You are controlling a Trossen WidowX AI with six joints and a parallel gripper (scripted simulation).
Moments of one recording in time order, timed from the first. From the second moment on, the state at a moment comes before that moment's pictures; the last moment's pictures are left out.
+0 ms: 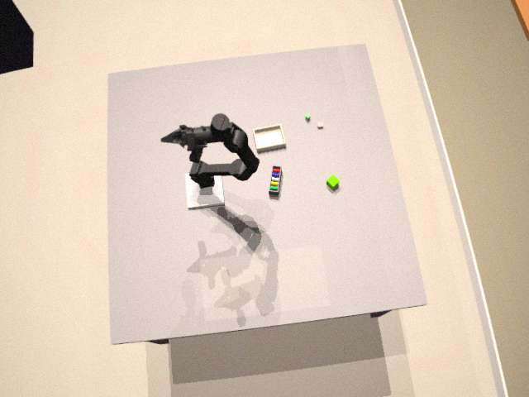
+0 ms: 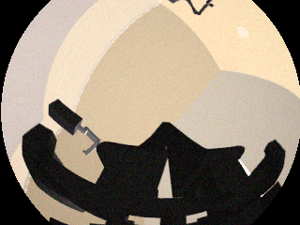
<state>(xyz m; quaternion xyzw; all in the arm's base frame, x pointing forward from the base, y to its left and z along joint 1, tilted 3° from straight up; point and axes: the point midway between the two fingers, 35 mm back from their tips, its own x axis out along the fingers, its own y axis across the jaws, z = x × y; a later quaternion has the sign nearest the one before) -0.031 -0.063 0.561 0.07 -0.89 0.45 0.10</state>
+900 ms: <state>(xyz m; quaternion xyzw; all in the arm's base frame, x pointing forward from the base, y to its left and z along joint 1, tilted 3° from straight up) -0.076 0.198 0.467 -0.40 -0.44 0.73 0.35</state>
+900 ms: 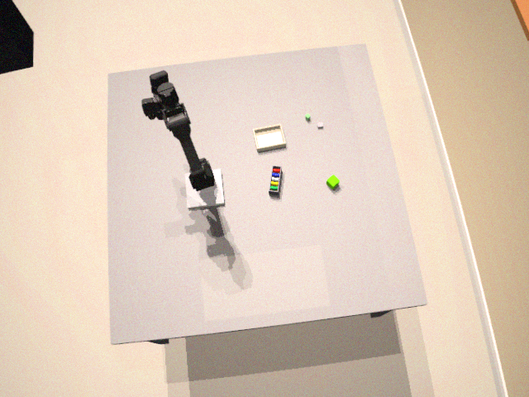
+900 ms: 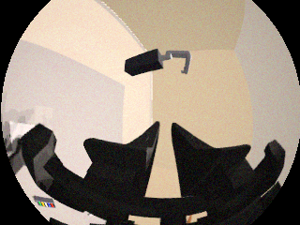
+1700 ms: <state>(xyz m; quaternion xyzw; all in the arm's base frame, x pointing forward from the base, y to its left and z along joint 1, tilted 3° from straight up) 0.236 0.226 0.270 -0.33 0.34 0.46 0.75</state>
